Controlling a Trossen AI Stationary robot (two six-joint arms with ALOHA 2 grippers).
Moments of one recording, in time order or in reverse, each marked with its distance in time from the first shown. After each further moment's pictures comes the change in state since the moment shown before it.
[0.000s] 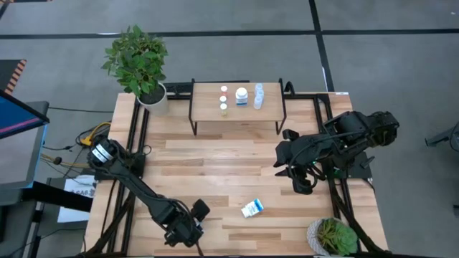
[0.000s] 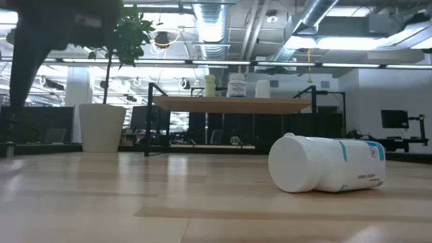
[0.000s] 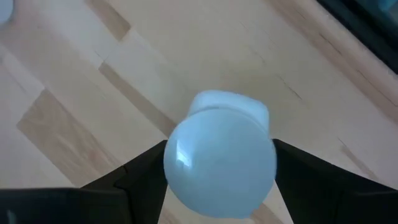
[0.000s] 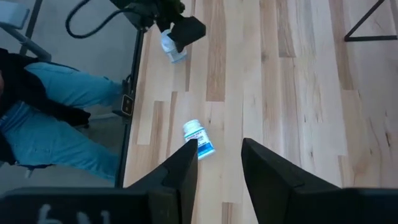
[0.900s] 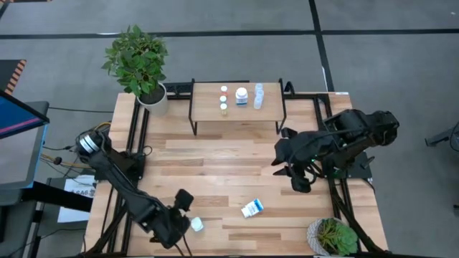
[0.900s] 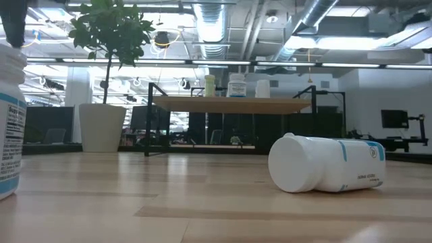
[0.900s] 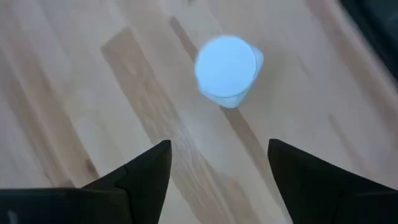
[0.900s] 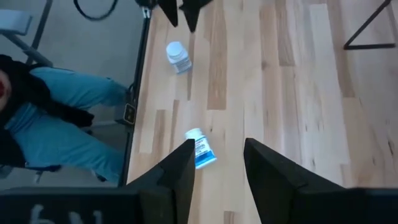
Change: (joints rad) left arm -0.095 -0.195 0.000 -0.231 -0.196 -0.326; right arm -0.032 0.000 -0.001 0.030 -0.022 -0.019
